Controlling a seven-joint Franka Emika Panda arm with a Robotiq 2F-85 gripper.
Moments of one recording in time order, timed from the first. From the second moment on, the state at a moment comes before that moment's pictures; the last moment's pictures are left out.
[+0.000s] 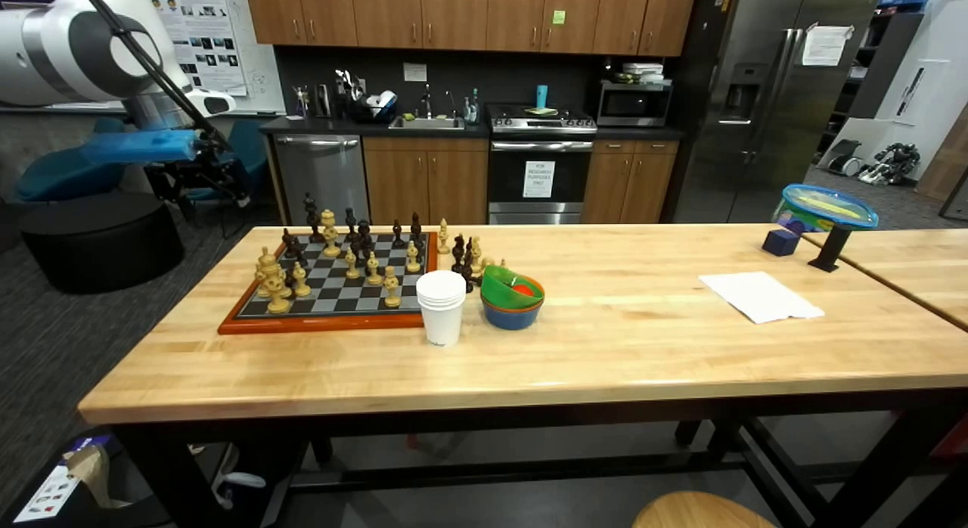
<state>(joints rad) 0.06 -0.24 0.09 -2.32 -0.07 2.21 0.03</state>
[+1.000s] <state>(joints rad) 0.06 -0.19 0.08 -2.32 -0.07 2.21 -0.03</state>
